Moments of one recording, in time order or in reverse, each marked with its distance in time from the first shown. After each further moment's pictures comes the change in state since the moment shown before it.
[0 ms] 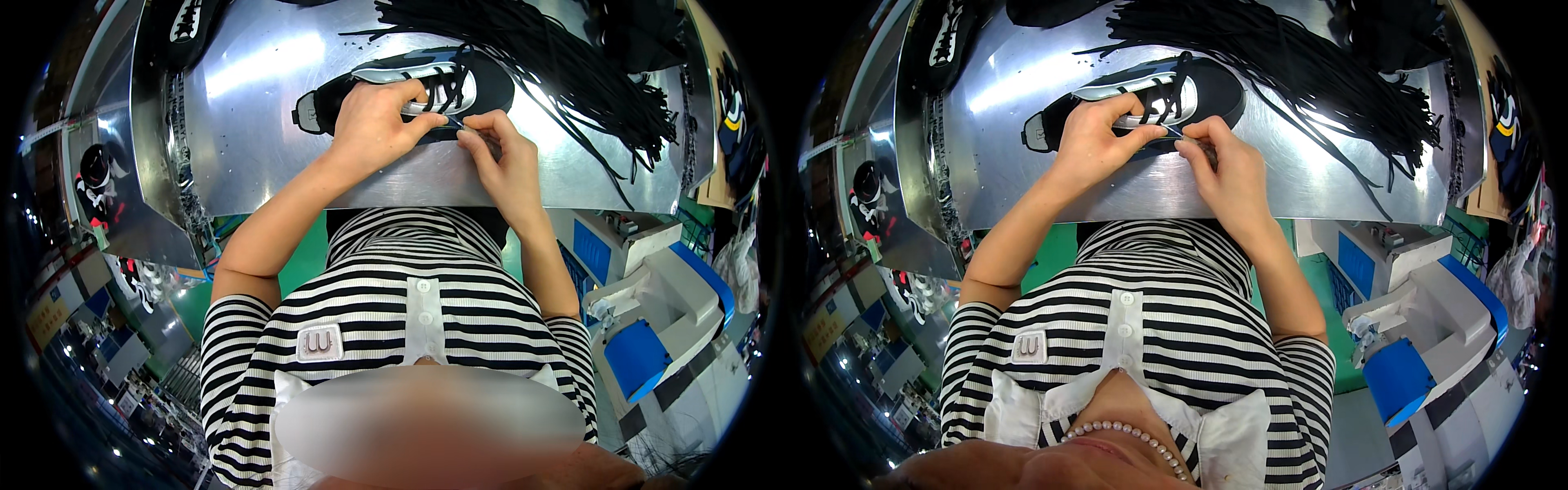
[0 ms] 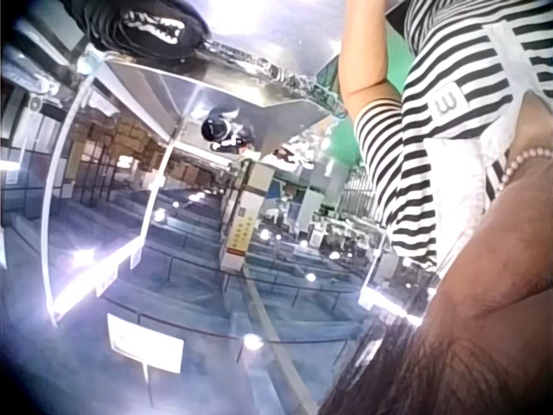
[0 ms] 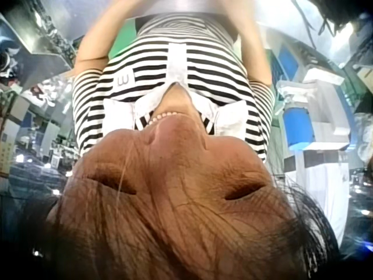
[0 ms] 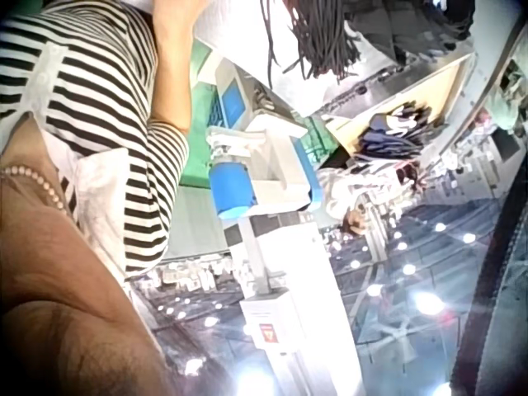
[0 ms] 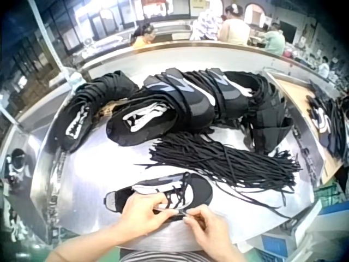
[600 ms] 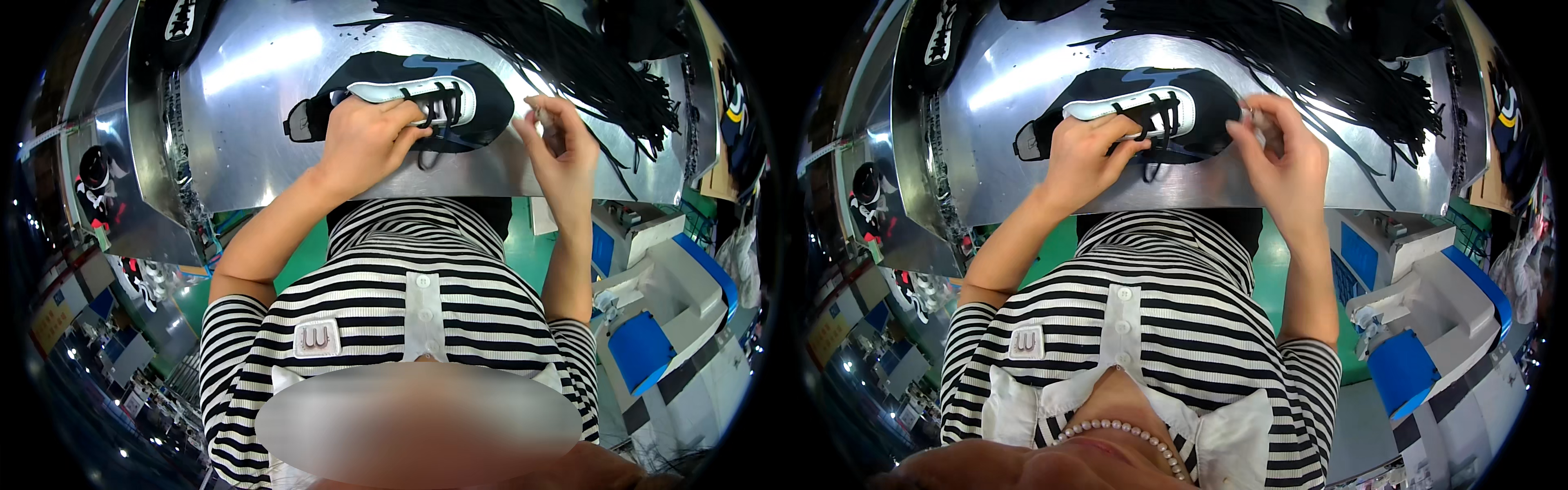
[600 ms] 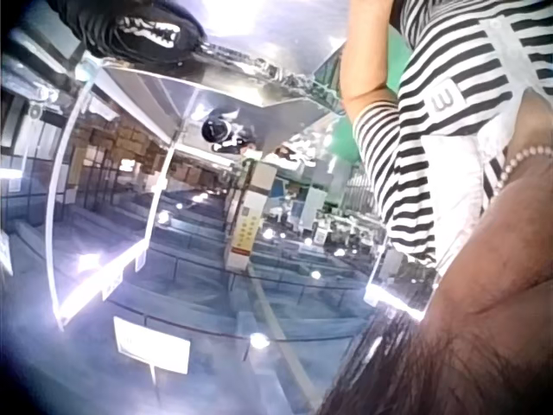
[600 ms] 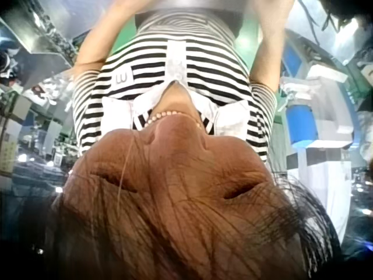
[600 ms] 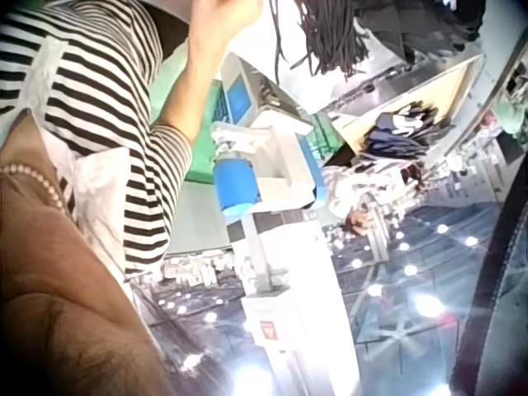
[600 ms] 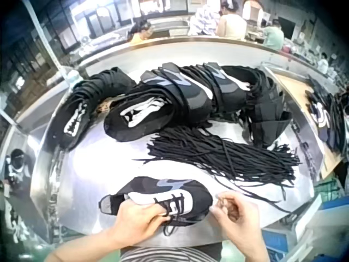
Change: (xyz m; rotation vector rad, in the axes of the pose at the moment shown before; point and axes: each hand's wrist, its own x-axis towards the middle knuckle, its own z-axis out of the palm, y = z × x) left_hand -0.029 -0.002 0.005 0.145 0.127 0.334; right_hand -0.005 -0.016 -0.050 0.003 0.020 0.022
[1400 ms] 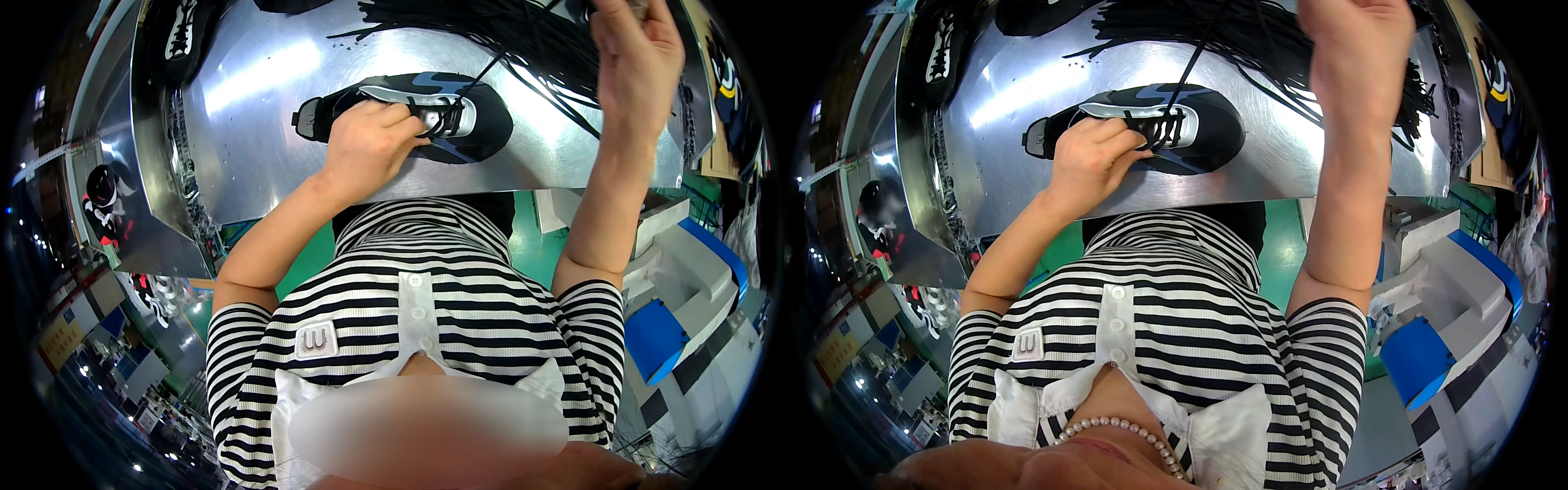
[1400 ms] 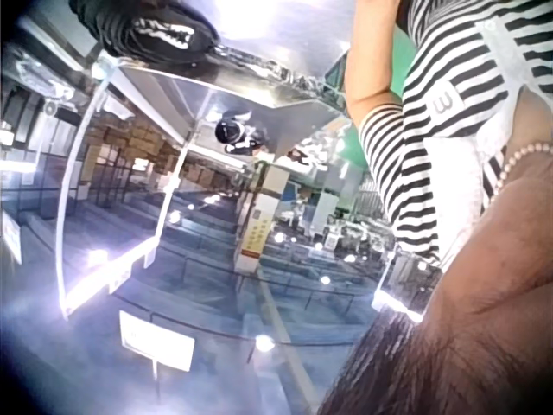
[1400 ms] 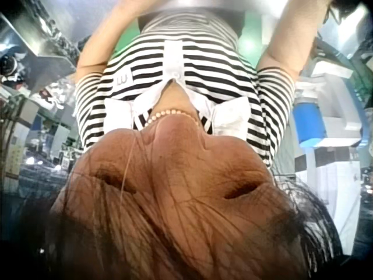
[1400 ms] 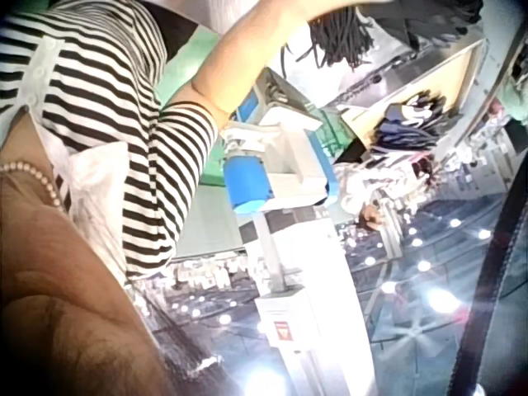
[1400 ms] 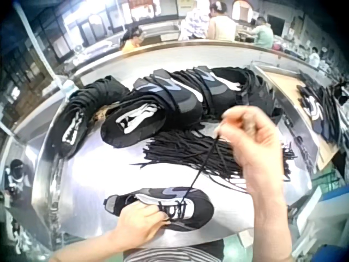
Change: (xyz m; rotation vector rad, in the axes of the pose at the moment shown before) left_hand 0.001 0.003 -0.004 0.102 -0.055 0.153; right_hand 0.084 -0.069 -0.035 0.573 0.212 -0.317
